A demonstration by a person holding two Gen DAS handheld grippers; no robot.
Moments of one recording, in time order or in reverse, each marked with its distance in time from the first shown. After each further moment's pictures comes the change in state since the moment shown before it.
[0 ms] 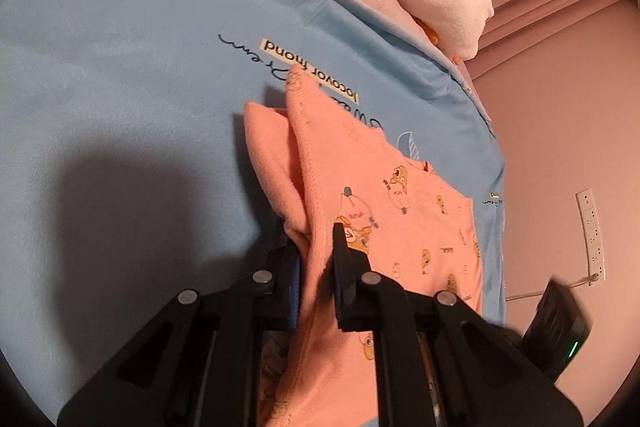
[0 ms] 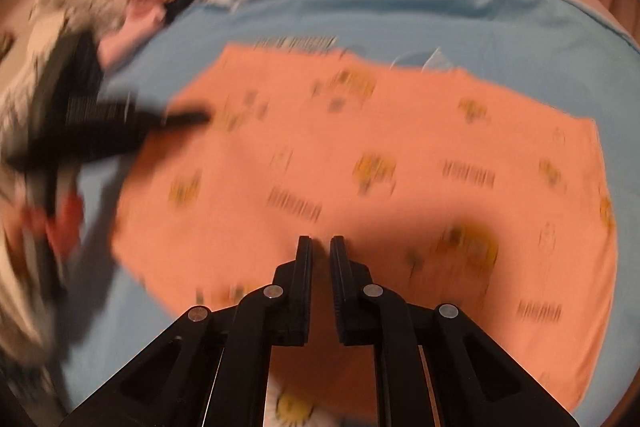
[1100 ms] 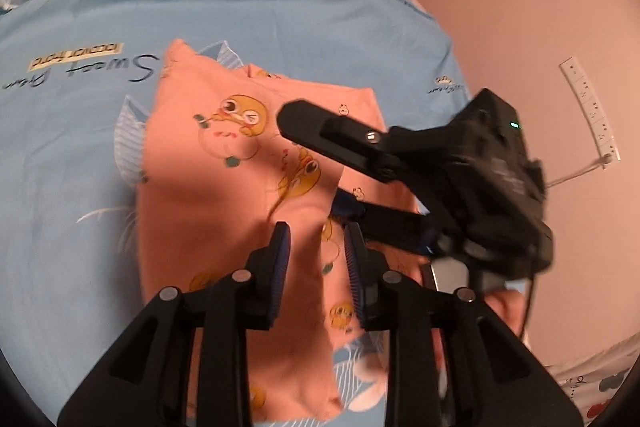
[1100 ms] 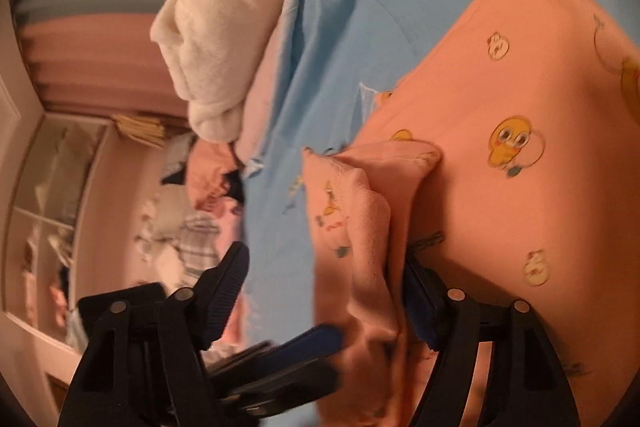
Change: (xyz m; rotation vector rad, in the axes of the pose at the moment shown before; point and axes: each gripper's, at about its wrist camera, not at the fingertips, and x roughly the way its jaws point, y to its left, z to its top) left arm 0.068 -0.160 -0.050 0.337 0.210 -0.020; right arm -0.006 -0.138 -0.012 0.801 -0.204 0.654
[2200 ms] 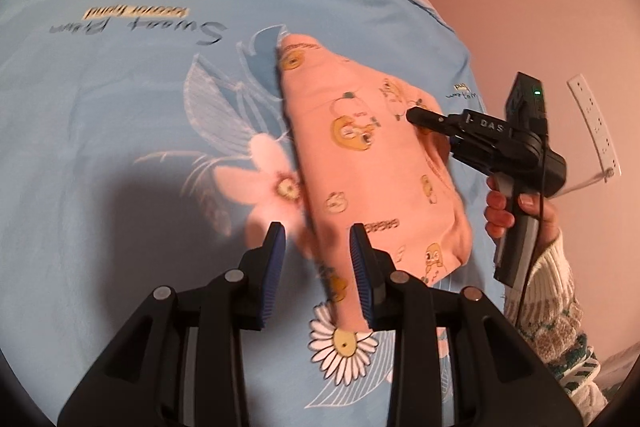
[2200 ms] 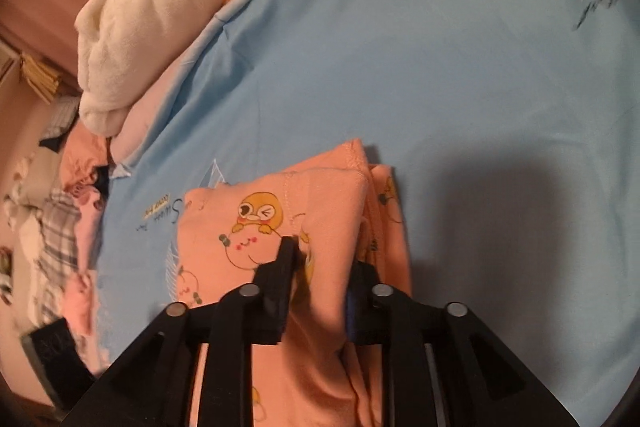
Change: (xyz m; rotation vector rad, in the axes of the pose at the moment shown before) left arm -0.015 0.033 -0.024 -0.051 -0.017 0.022; right arm -0.064 -0.012 0.074 -0.262 -0.059 -0.548
